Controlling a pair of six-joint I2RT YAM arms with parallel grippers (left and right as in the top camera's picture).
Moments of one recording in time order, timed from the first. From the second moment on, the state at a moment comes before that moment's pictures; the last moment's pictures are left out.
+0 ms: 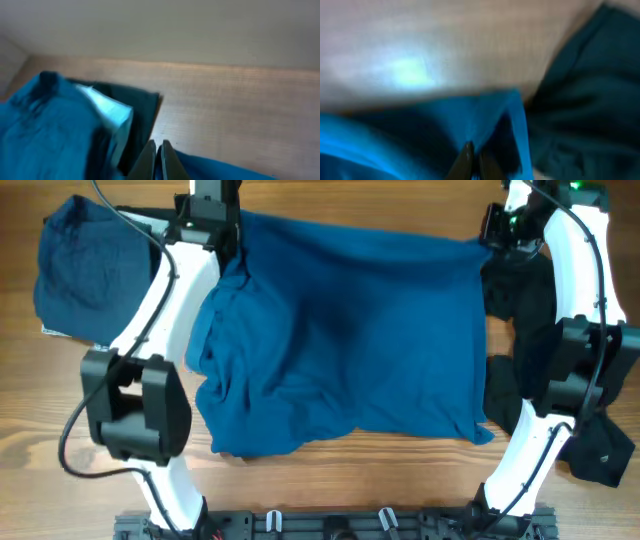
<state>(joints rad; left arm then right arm) -0.19 1.98 1.70 -0.43 -0.50 -0.09 -0.15 2.23 2.10 -1.11 -0.25 0.04</state>
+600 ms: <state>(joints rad) -0.13 1.98 1.70 -0.77 -0.34 -0.14 -0.18 2.23 2.02 -1.25 -0.24 -0.01</state>
